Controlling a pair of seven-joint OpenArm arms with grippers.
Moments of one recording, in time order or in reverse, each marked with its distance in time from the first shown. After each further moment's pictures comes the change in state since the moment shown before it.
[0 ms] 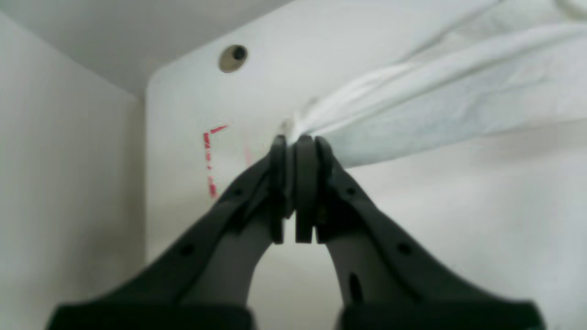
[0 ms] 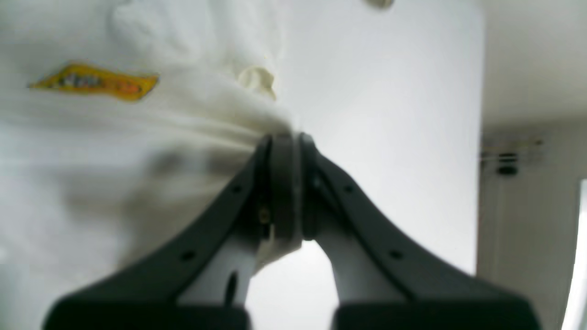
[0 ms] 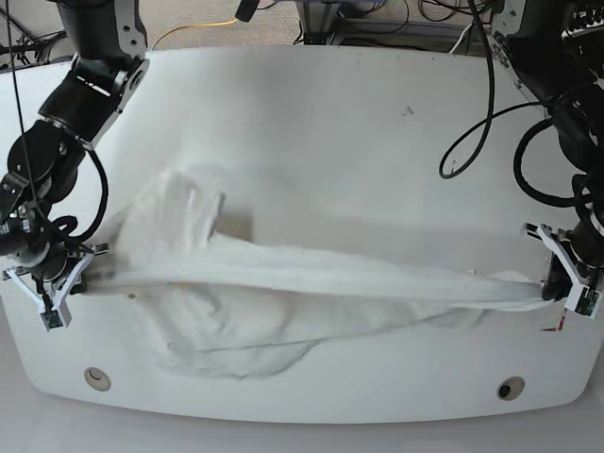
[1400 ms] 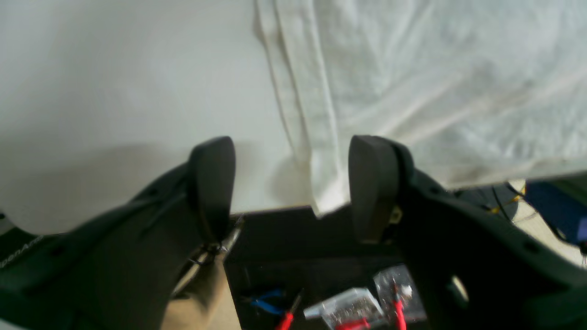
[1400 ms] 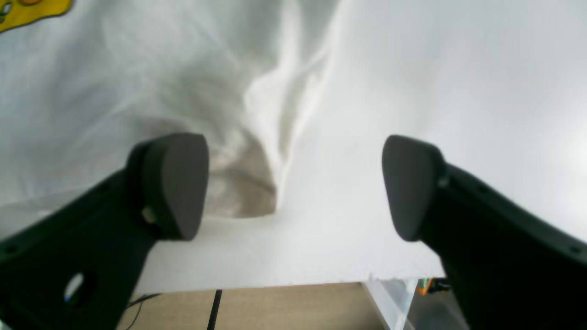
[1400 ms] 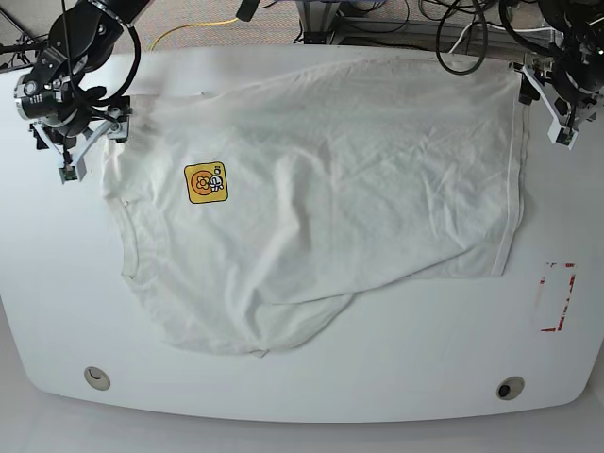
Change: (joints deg) left arm 35.9 4.5 -11.5 0.6 2.2 0.0 0.6; right arm -28.5 -10.0 14.8 10.2 -0.4 0.1 0.2
